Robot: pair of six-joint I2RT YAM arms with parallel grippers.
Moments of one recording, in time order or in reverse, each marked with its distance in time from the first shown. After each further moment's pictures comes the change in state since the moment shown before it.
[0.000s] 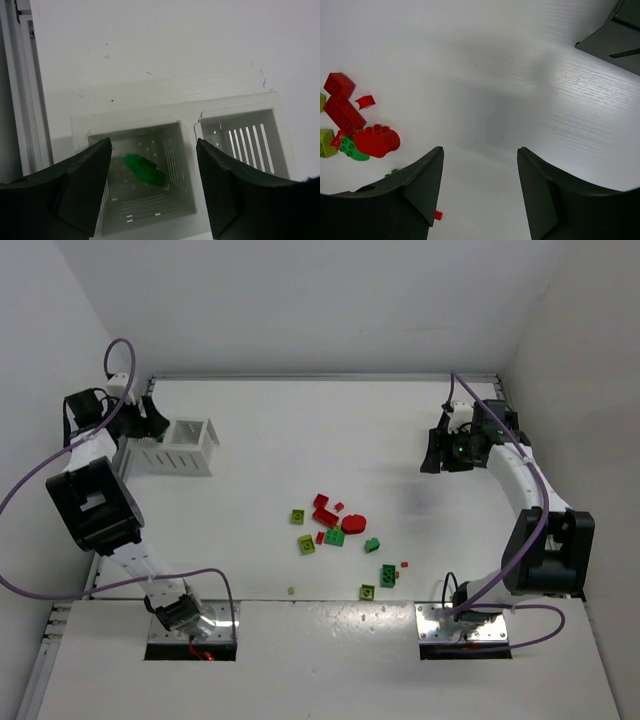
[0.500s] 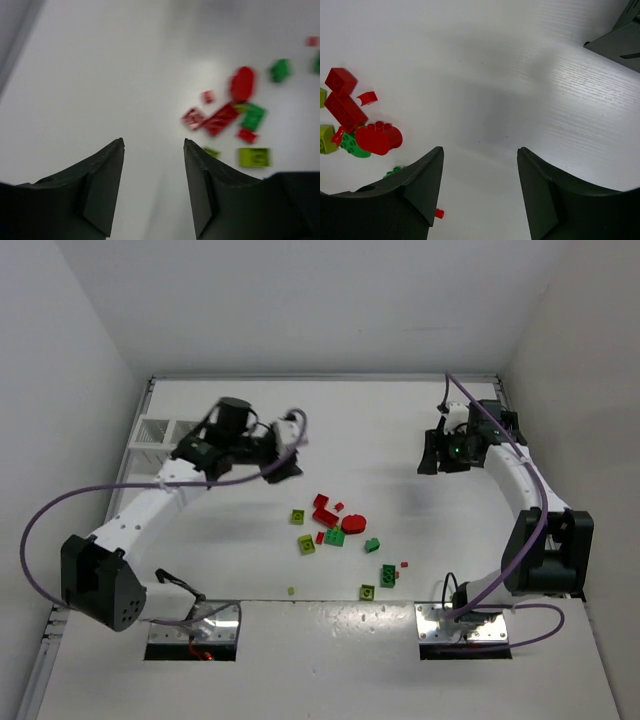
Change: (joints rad) left arm -0.781 -0.496 -0.174 -0.306 -0.035 0.358; right arm 0.025 0.000 0.000 -0.006 0.006 0.000
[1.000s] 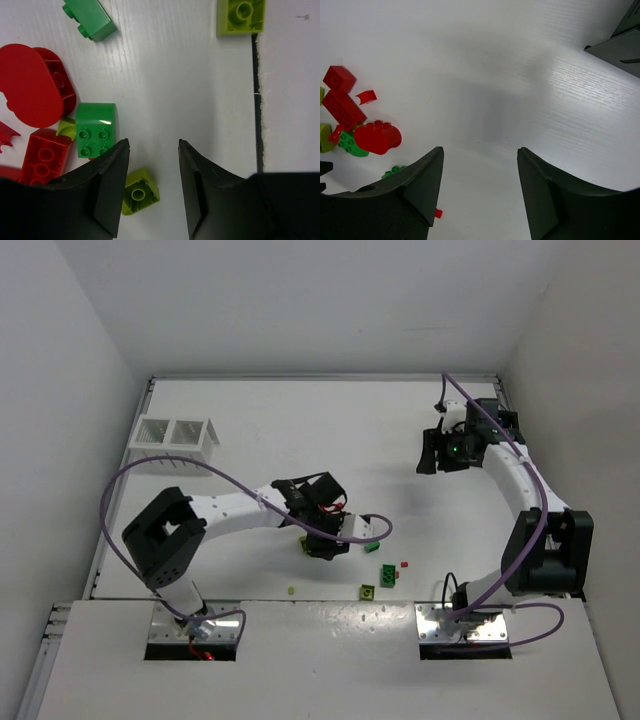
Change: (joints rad) left arm -0.653 0.314 -0.134 -0.071 -0.196 0.052; right arm 0.020 0.000 0.013 -0.010 0.018 -0.011
